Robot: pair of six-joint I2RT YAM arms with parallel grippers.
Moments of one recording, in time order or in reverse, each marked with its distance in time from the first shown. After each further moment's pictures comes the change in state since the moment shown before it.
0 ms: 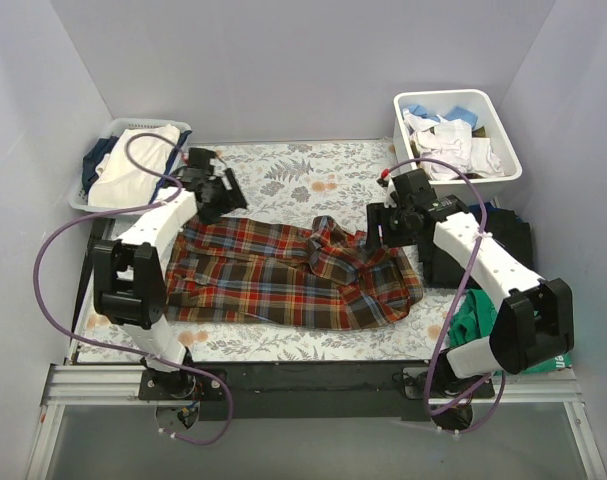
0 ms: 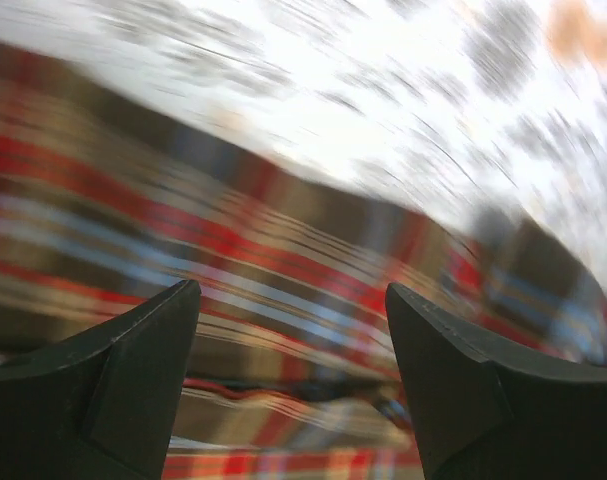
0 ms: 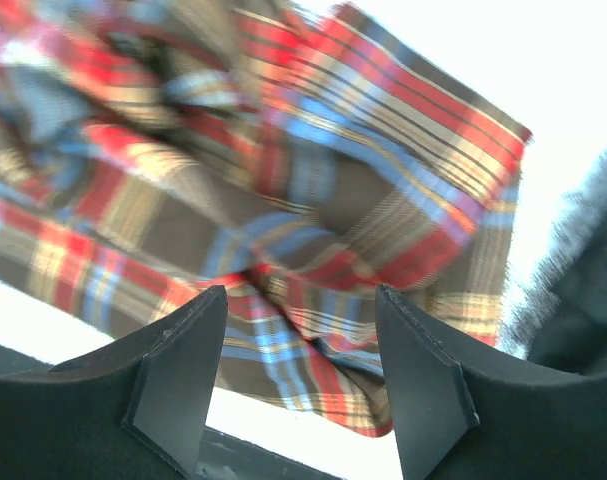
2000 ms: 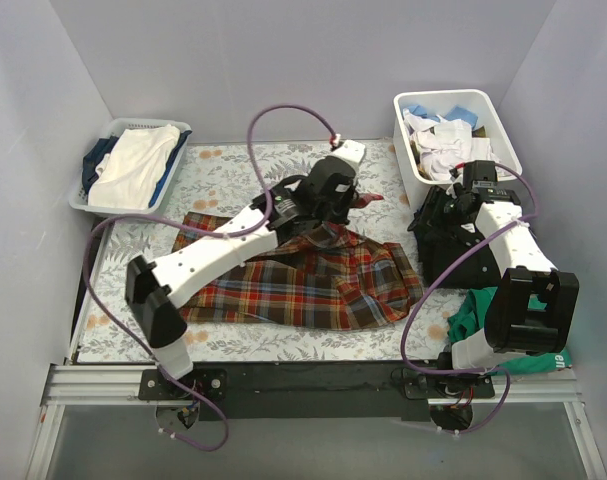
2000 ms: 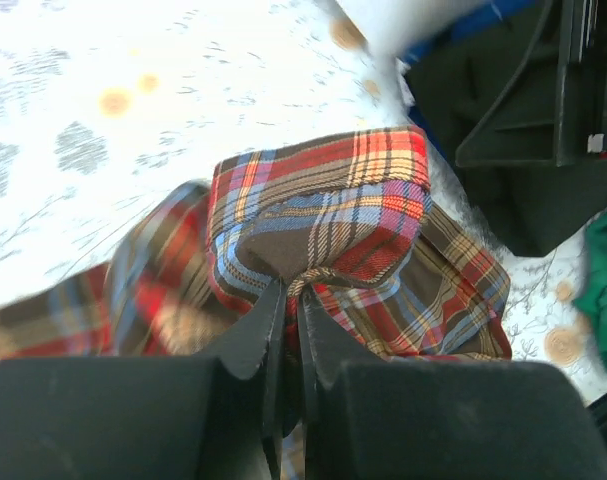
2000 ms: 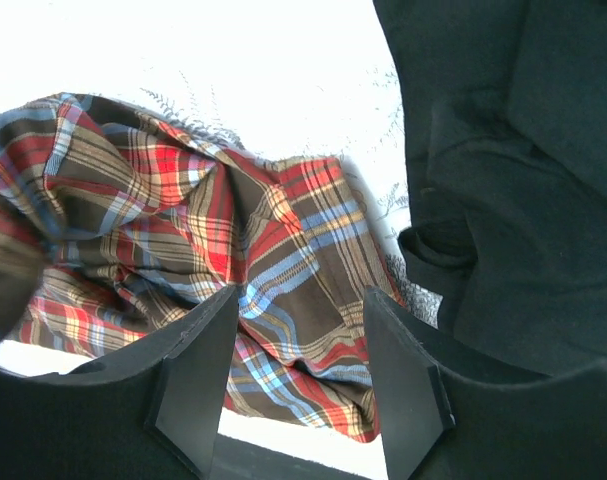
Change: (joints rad) left arm -0.814 0.084 0.450 -0.015 -0.337 0.295; right arm -0.473 0.085 0.016 -0.009 -0.202 0.133
